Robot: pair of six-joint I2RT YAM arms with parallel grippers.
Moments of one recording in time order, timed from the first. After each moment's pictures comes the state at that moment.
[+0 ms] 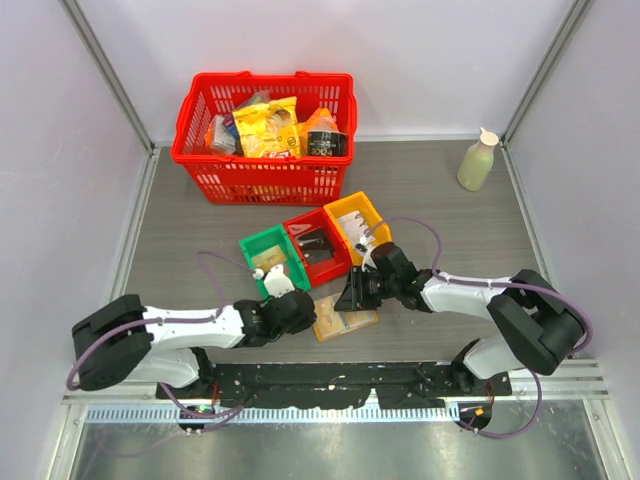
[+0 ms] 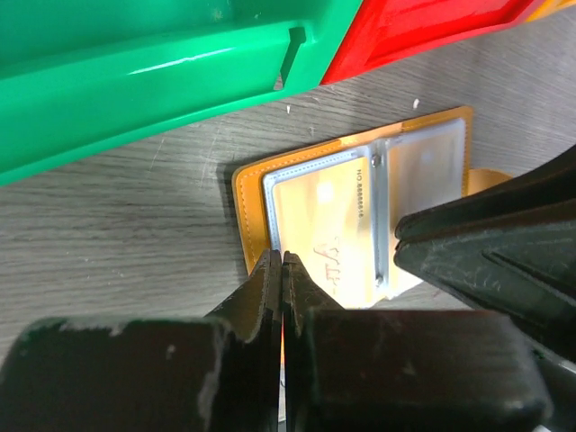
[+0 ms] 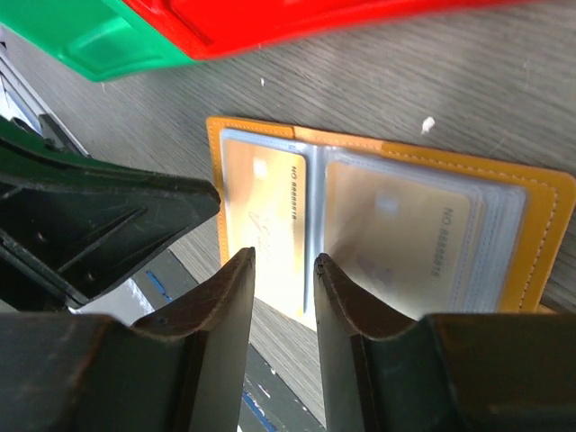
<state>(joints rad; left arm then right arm) -1.14 1.26 0.49 -0.12 -0.44 -1.37 0.71 1.43 0.54 0.11 -0.43 0.73</state>
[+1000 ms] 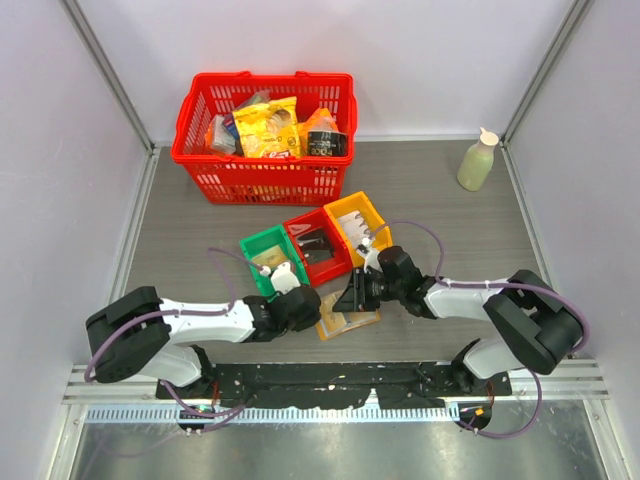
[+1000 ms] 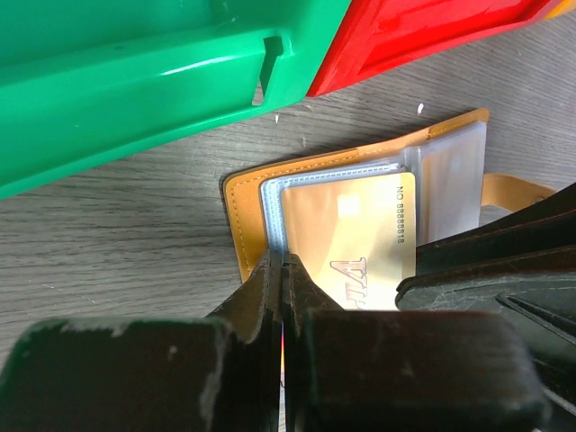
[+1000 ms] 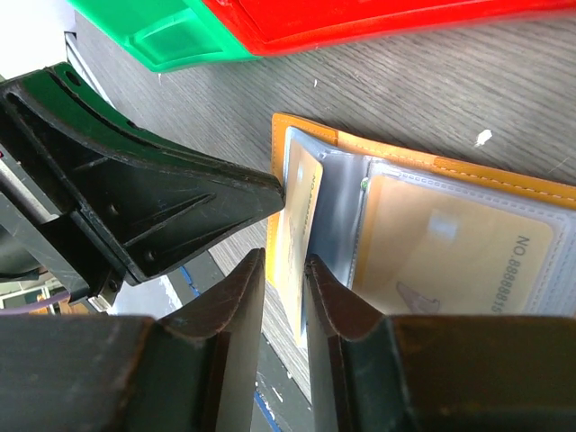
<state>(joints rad) -1.12 1.38 0.54 -0.07 -0.39 -1.35 0.70 1.44 0.44 0.34 -0.54 0.76</state>
